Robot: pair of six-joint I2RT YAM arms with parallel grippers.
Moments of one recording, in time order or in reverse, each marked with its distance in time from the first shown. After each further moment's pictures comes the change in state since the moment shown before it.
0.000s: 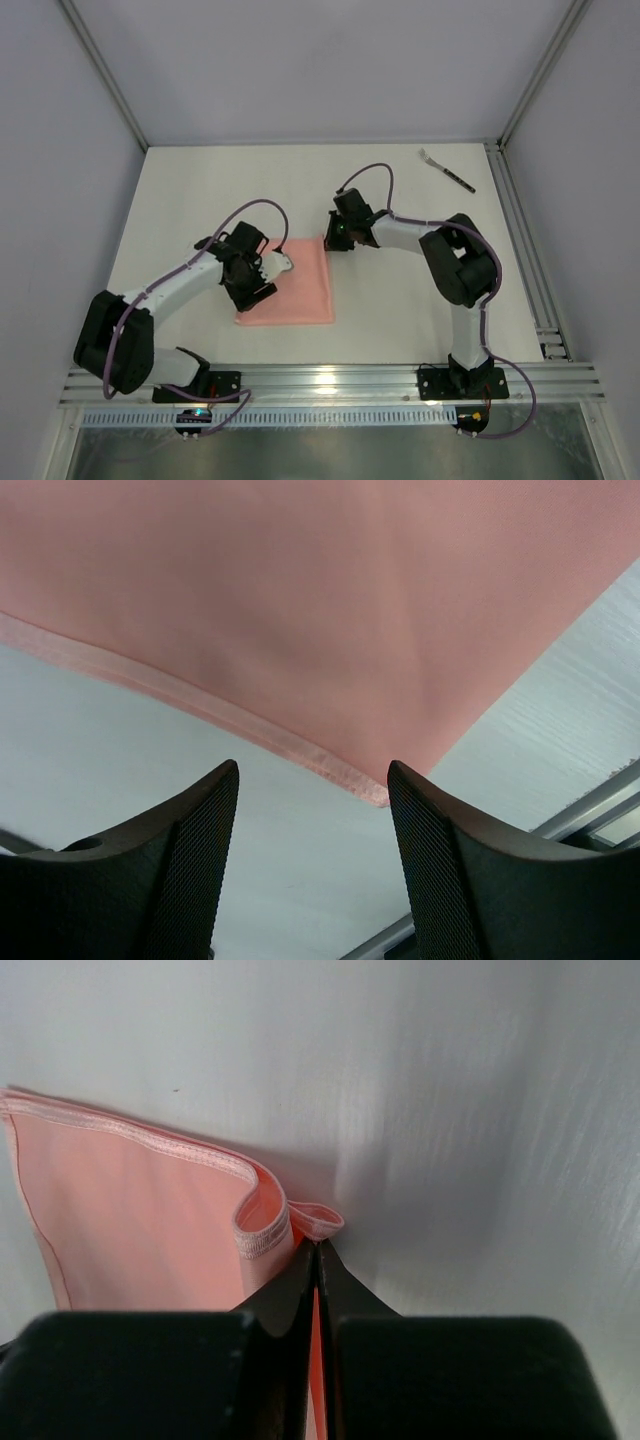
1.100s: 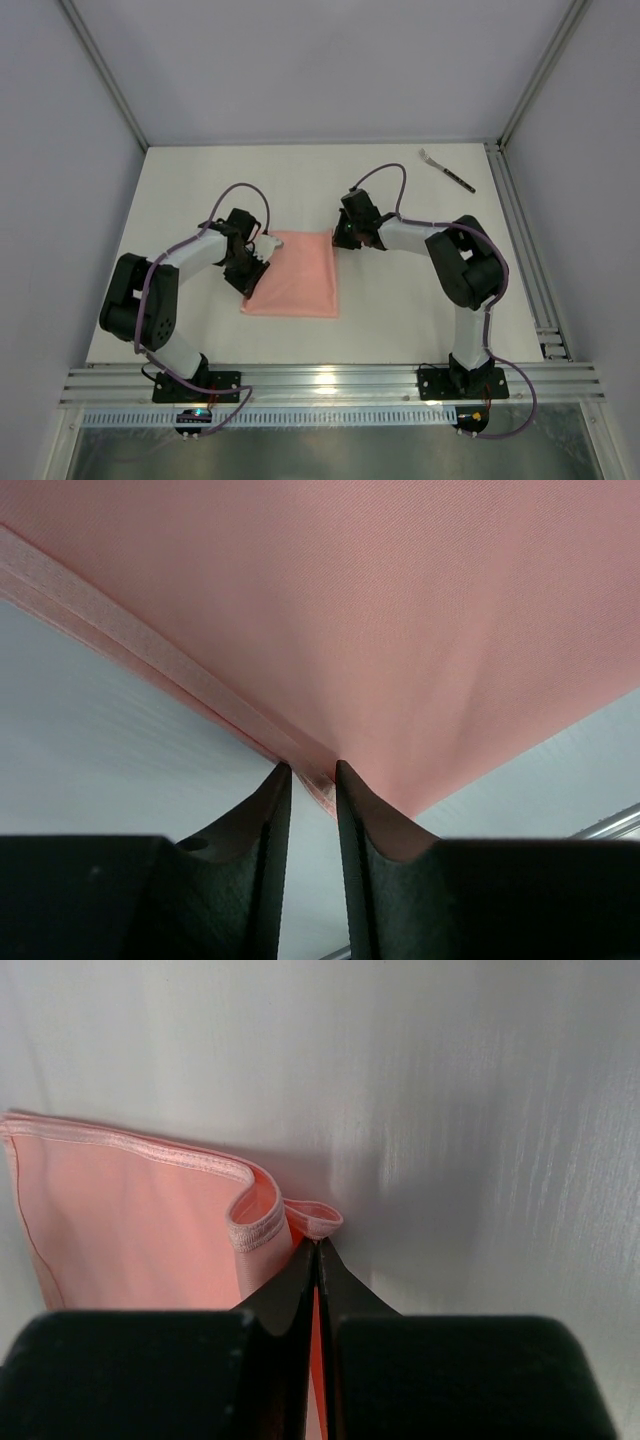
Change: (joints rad) left arm 0.141 0.271 0.096 0.065 0.100 -0.212; right arm -0.030 -0.040 -0.071 0.066 0.103 0.067
